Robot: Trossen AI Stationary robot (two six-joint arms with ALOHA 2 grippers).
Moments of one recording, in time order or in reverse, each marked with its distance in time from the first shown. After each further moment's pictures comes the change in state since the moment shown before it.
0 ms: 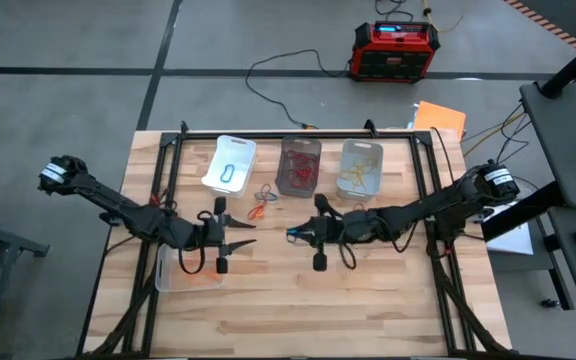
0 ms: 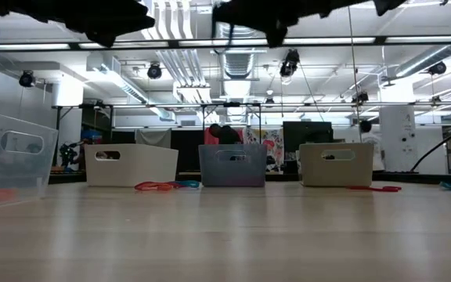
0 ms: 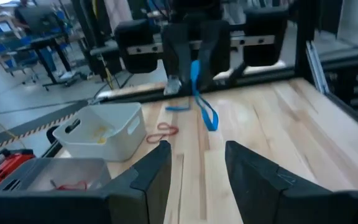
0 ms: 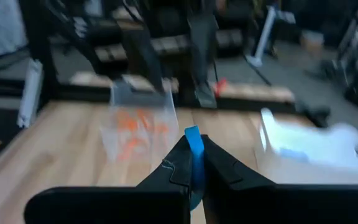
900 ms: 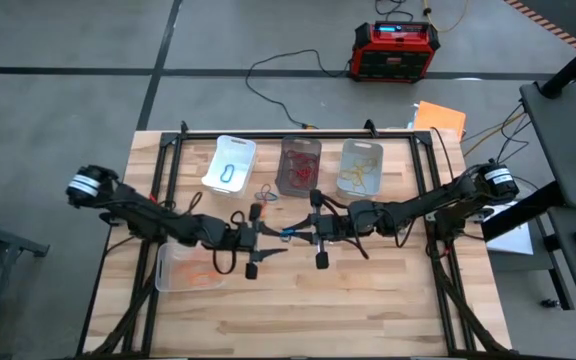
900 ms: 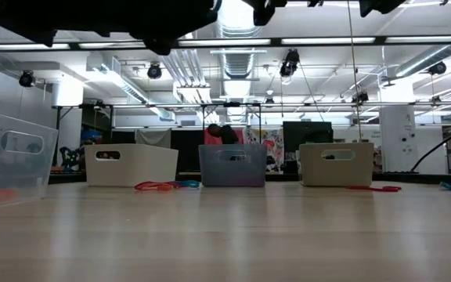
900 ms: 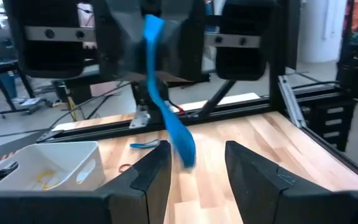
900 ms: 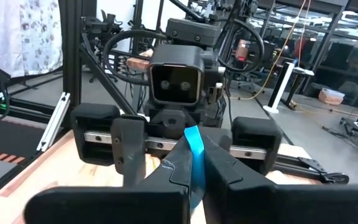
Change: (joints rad) left arm 0.131 0.433 0.116 0.460 0.272 0.032; right arm -0.044 0.000 0.003 0.176 -0.177 -0.151
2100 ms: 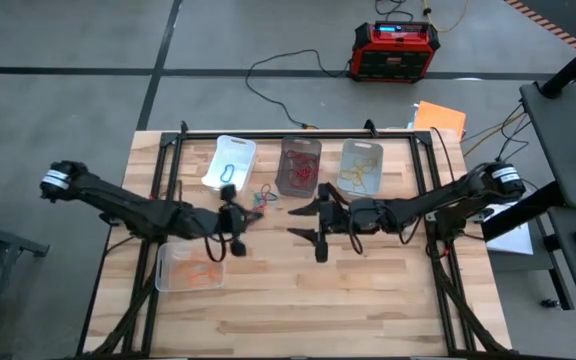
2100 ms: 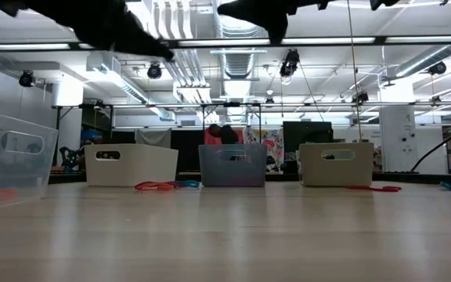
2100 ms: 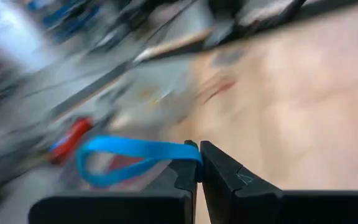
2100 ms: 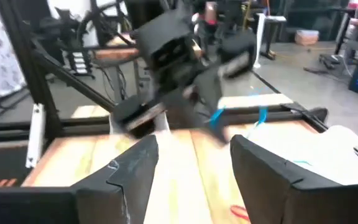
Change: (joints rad) left arm 0.026 -0.326 0.034 -0.715 -0.319 0.073; right arm 0.000 -0.061 0.002 -0.155 0.138 0.257
